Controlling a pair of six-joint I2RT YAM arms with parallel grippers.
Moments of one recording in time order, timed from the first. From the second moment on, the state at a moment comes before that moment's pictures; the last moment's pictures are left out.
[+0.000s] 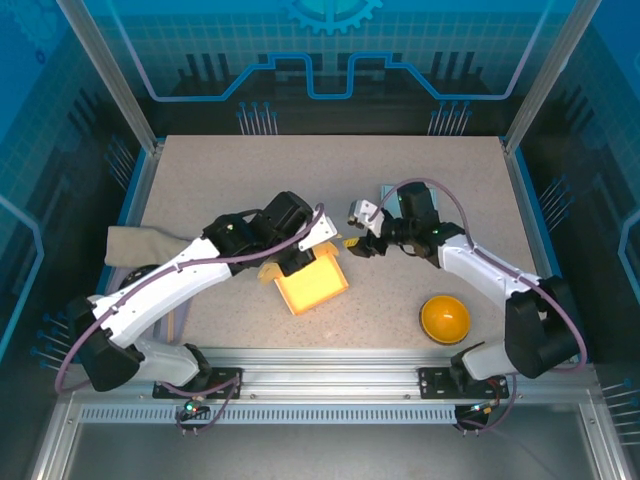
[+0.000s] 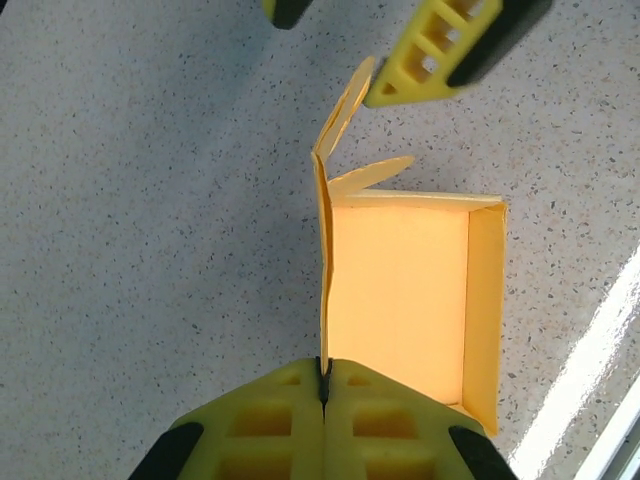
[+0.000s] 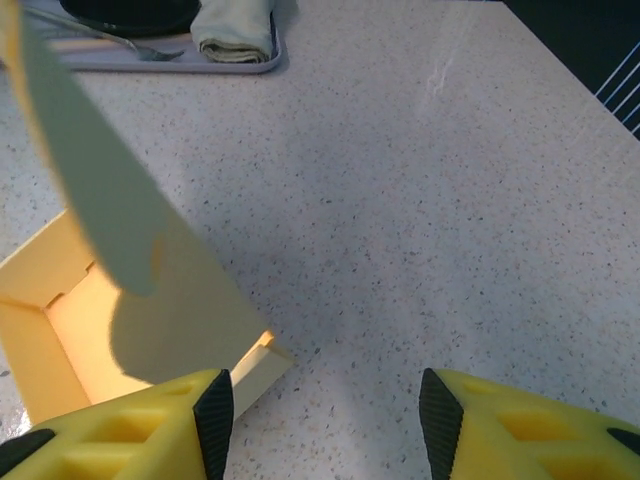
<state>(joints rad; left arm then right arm) -0.80 1.35 1.33 -0.94 -0.12 0.29 0.40 1.42 0.92 -0.14 -0.68 -0.61</state>
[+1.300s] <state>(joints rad) -1.00 1.49 1.24 -0.68 -0.37 0.38 0.48 1.75 1.47 -1.07 -0.47 1.18</state>
